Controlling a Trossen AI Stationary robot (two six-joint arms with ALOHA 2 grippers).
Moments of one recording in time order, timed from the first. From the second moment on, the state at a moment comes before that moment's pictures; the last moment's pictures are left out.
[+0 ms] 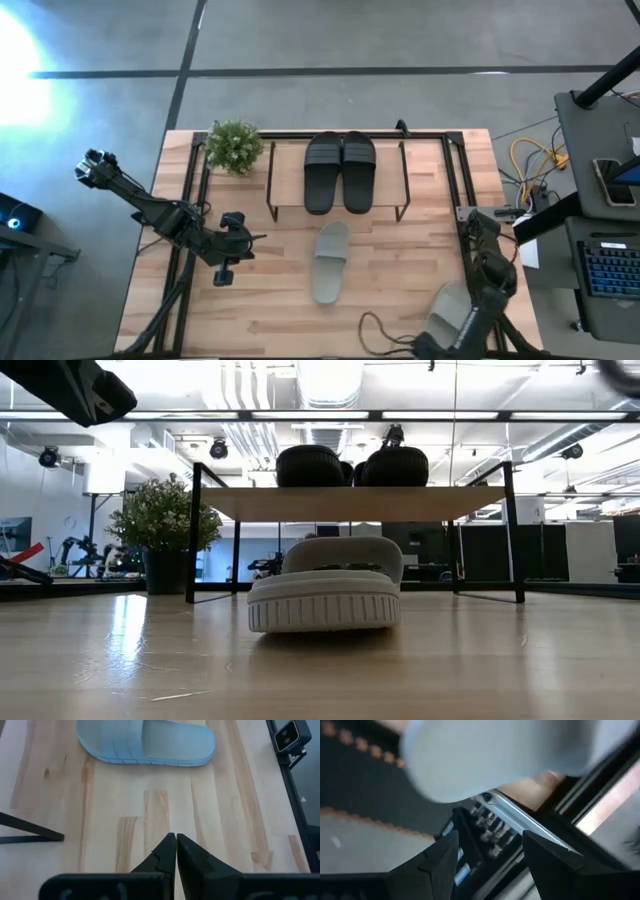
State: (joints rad) left arm -0.56 0.98 0.84 -0.74 -0.24 -0.47; right arm 1.02 2.31 2.12 -1.57 -0.38 1.97
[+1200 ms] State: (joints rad) left arm -0.55 1.00 0.84 -0.71 -0.25 -0.57; right arm 1.05 2.18 1.57 -1.57 -0.19 1.87
